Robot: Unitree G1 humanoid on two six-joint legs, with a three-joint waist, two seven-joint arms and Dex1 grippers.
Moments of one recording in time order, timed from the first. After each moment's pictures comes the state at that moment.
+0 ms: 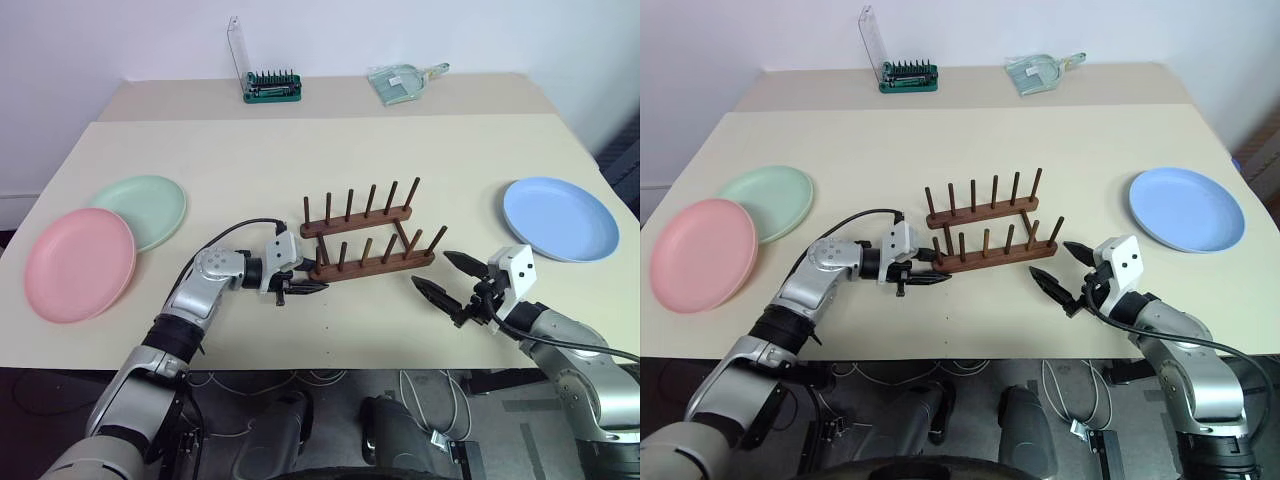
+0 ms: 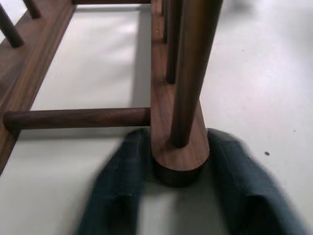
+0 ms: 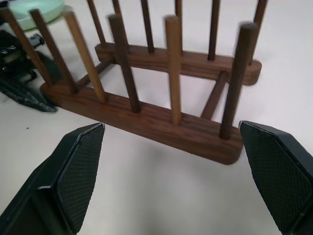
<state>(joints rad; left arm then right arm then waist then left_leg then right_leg) -0.60 0.41 -0.30 0.48 -0.14 -0.02 -1.17 0.09 -0.57 -0.21 -0.36 0.52 0.41 0.67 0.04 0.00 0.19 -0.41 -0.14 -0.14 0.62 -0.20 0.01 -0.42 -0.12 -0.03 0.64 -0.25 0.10</state>
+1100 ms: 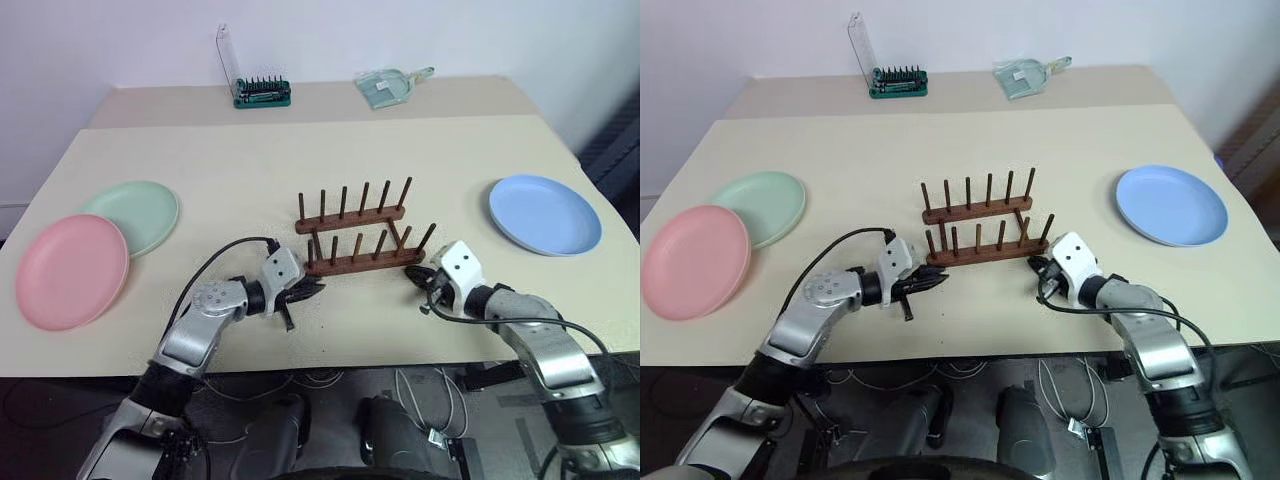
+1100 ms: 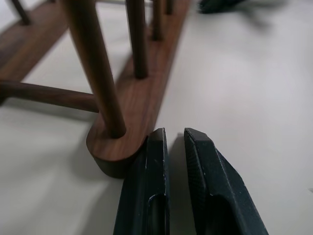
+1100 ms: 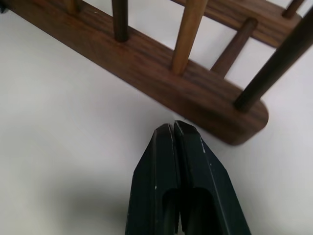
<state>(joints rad) -0.34 0.38 -0.26 0.06 -0.09 0.24 -0.78 -0.18 -0.58 0.06 -0.09 0.16 0.38 0.61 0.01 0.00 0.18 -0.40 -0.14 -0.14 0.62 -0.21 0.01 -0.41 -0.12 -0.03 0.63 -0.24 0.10</state>
